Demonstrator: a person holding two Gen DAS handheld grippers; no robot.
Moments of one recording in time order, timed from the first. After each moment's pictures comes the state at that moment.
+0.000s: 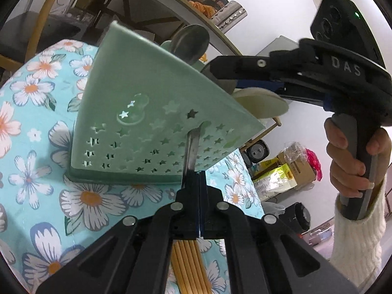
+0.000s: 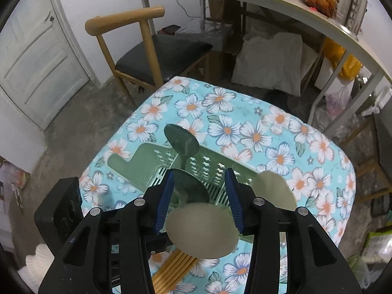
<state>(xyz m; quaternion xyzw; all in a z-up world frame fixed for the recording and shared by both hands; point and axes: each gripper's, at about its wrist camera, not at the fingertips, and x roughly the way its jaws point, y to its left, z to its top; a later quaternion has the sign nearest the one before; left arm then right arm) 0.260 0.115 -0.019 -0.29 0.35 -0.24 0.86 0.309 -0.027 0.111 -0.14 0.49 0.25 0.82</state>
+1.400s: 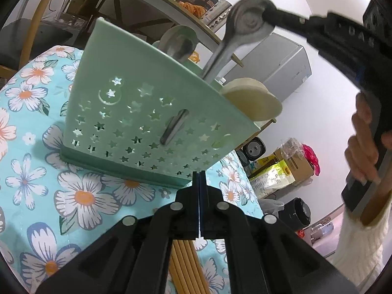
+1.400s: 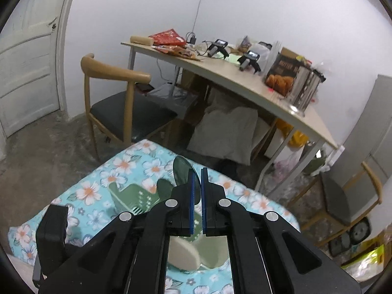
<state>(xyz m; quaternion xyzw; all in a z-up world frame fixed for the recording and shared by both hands) 0.261 0.102 -0.016 -0.28 0.34 -0.26 0.86 0.254 -0.020 0.175 -0.22 0.25 0.16 0.93</state>
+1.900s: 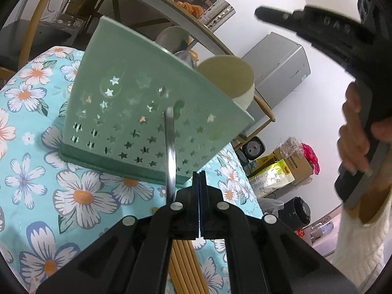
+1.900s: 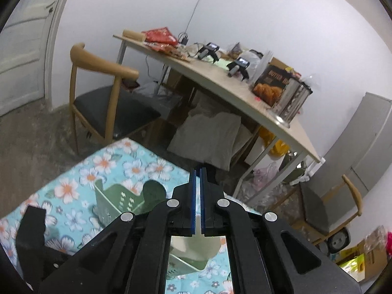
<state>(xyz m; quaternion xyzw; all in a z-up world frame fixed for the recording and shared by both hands) 0.256 0.097 -0.016 -0.28 0.34 -0.26 0.86 0.260 -0.012 0.160 -0.26 0.24 0.12 0.93</state>
